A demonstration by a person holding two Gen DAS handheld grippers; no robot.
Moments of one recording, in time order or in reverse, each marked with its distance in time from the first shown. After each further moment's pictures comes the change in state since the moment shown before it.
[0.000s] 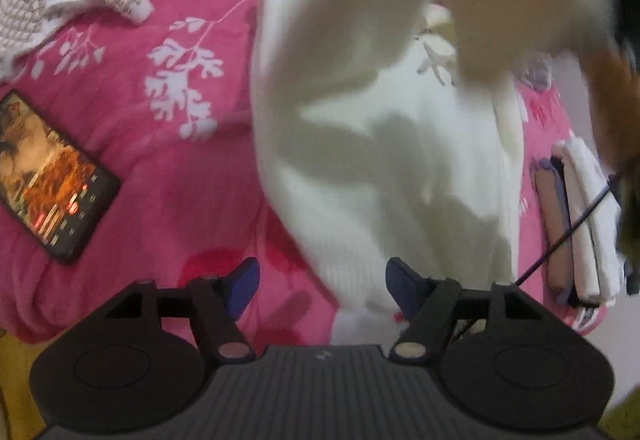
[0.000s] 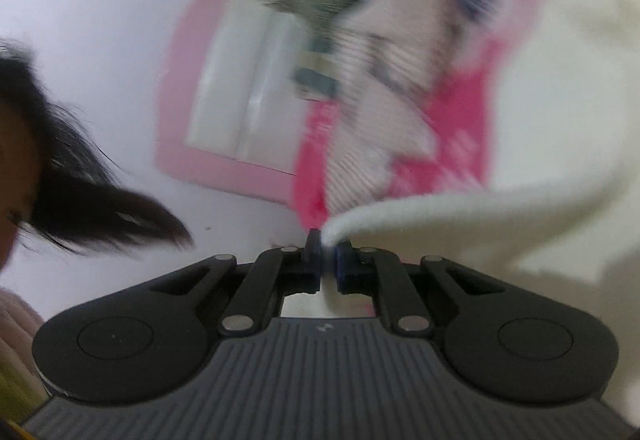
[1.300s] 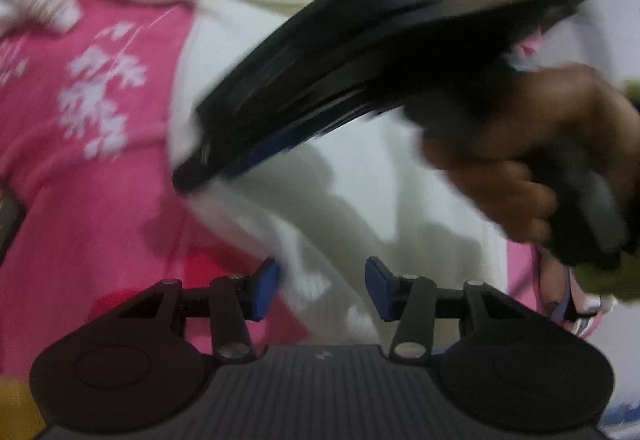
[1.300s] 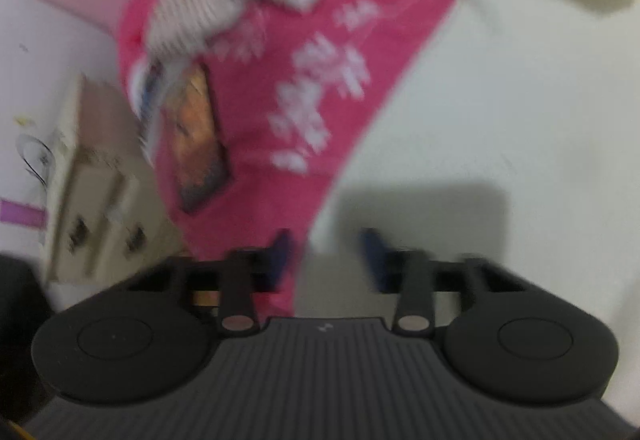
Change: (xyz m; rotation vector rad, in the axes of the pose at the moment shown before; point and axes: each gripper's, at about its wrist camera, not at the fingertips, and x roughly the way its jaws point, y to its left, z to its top) left arm 0.047 -0.045 -0.007 0.117 -0.059 -0.059; right arm 0.109 -0.042 -0.055 -0.207 0.476 -0.651
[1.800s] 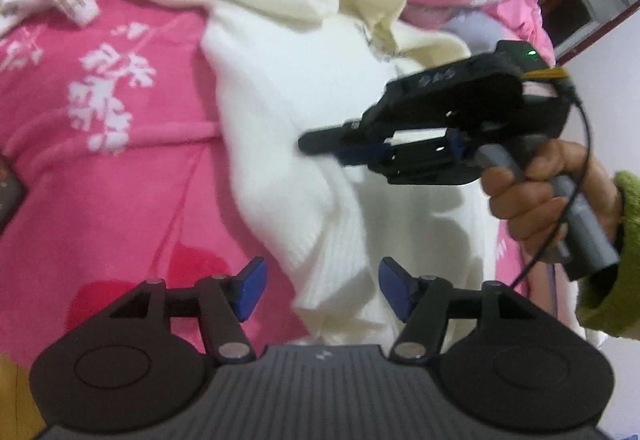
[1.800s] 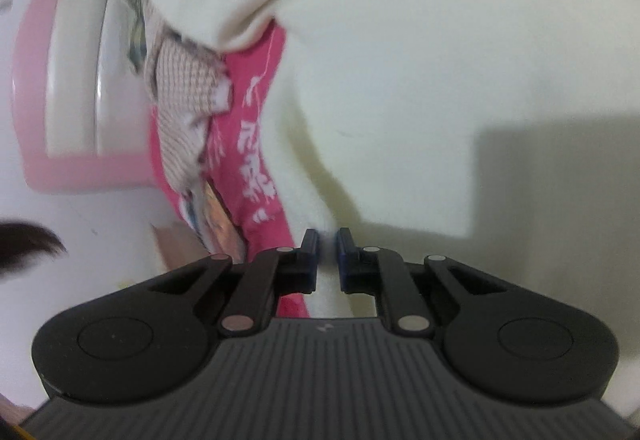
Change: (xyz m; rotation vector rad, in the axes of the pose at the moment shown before) left arm 0.002 0.000 0.007 -0.144 -0.028 0.009; right arm -0.041 -0.133 -0.055 0.592 -0.187 0.382
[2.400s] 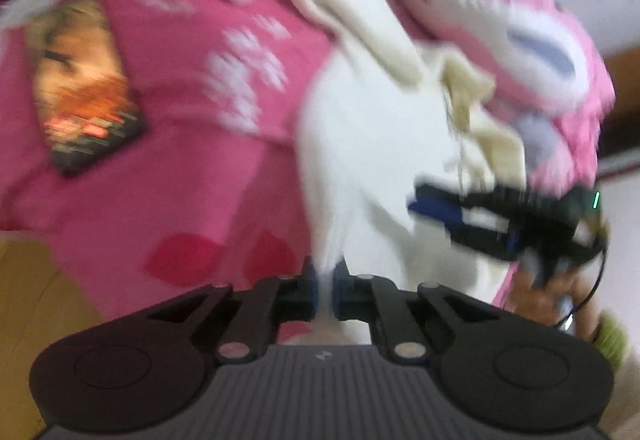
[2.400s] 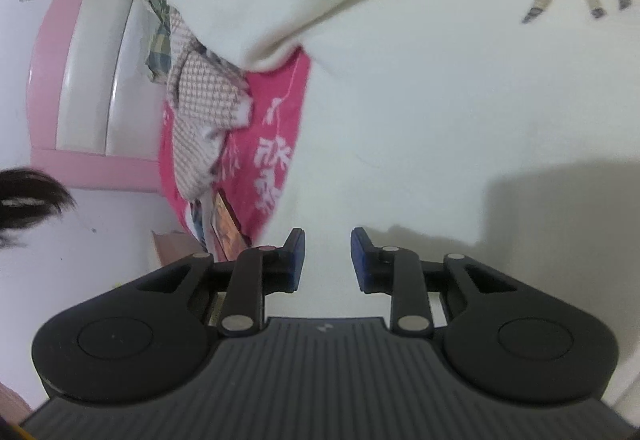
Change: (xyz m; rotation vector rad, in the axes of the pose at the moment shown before) left arm -0.091 0.060 -0.003 -0.434 -0.094 0.055; right arm -0.029 0.021 -0.015 -0.125 -0.078 -0.043
